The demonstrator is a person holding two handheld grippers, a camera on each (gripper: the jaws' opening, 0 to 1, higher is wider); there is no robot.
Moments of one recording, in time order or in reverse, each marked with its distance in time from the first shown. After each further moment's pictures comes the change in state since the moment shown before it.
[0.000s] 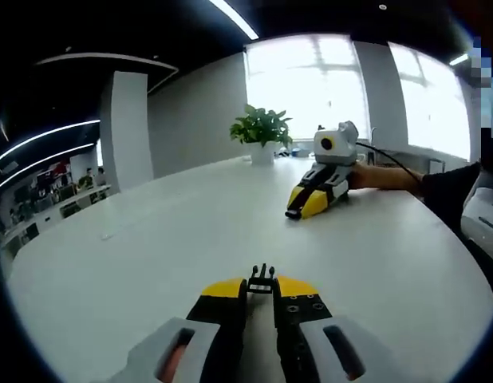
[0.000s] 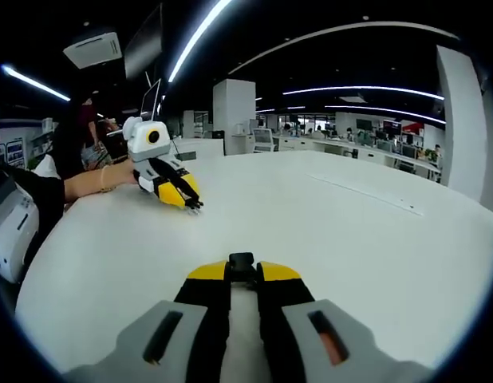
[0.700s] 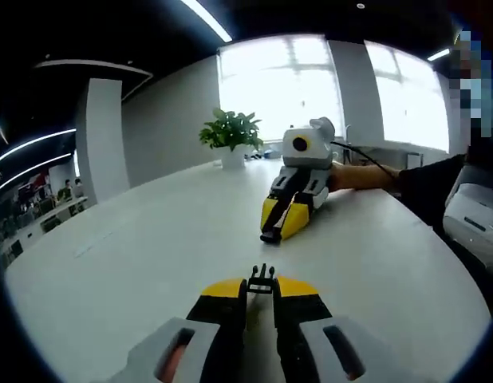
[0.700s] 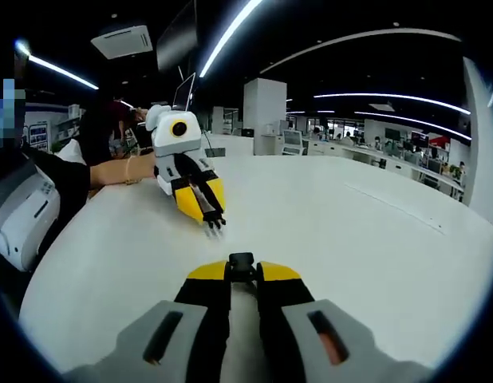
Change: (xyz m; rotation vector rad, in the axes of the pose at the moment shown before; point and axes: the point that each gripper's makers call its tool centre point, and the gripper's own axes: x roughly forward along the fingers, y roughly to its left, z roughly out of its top) left arm 0.012 -0.047 0.007 0.065 0.007 -0.113; right arm 0.007 0.045 0.007 -0.096 -0.001 0.141
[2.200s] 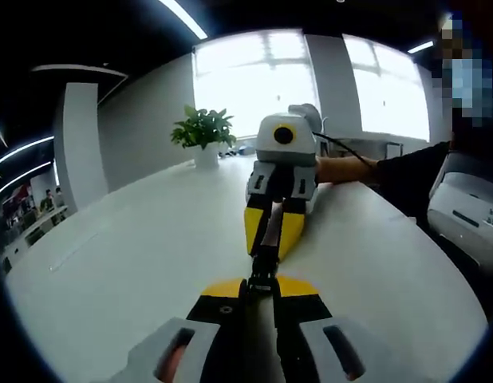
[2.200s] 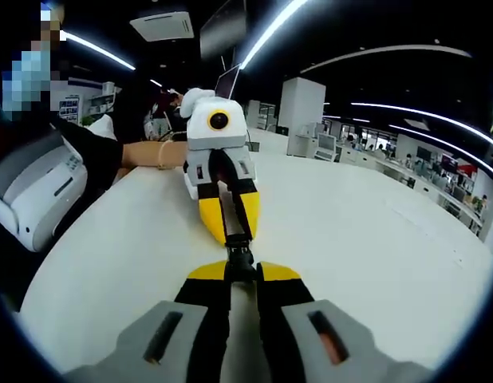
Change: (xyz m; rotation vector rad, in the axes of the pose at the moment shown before) left arm 0.016 -0.038 -0.002 0.059 0.030 -0.110; right arm 0.010 0.047 0.001 -0.141 0.022 0.152
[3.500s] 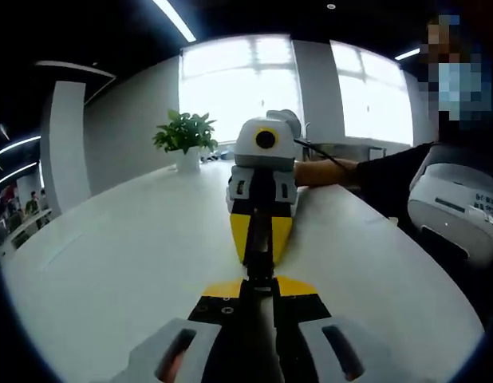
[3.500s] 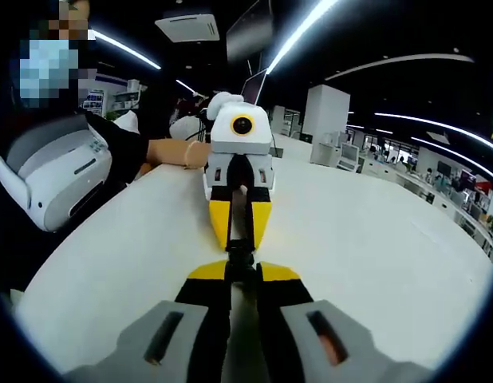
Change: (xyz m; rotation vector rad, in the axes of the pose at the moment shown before) left arm 0.000 -0.020 0.001 0.008 -0.026 -0.104; right arm 0.000 0.018 0.004 -0.071 -0.036 0.122
